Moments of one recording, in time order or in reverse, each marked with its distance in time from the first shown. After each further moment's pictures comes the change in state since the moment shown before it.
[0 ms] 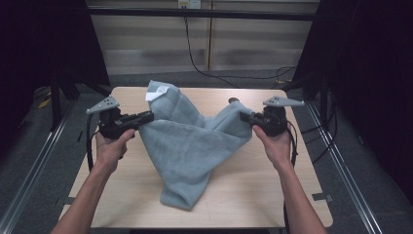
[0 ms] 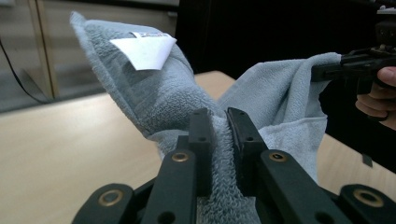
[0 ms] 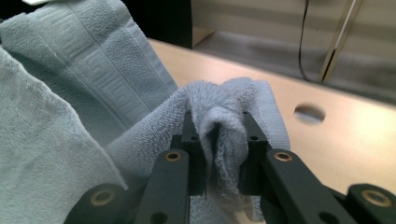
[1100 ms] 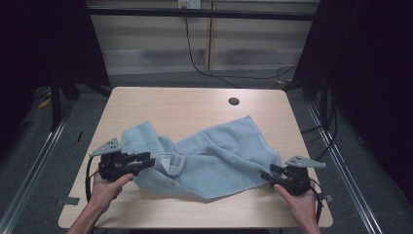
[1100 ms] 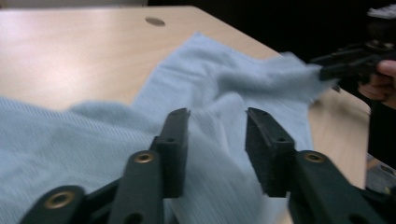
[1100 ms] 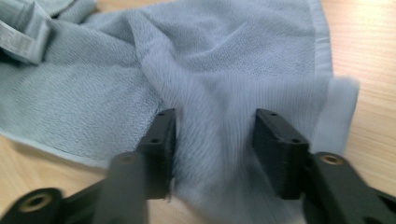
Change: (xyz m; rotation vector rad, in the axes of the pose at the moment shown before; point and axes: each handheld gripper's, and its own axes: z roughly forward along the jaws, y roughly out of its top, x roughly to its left) left arm -0.020 -0.093 -0.017 0.163 -0.070 -0.022; right arm 0.001 -0.149 -0.077 0.159 -0.064 0.102
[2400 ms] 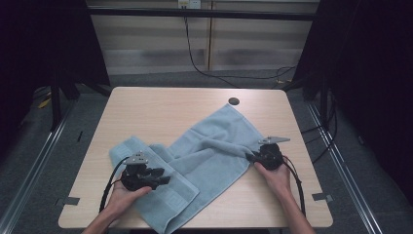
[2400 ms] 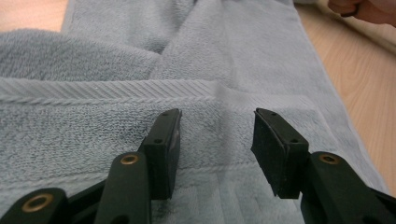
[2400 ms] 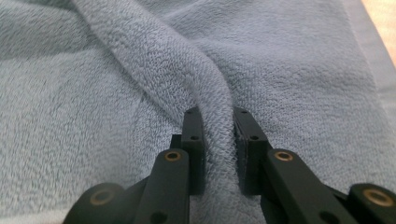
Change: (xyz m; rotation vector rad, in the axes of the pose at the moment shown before) left arm -0.011 -0.049 0.046 0.234 -0.032 0.013; right arm -0.025 0.029 0.114 0.143 0.003 -0.058
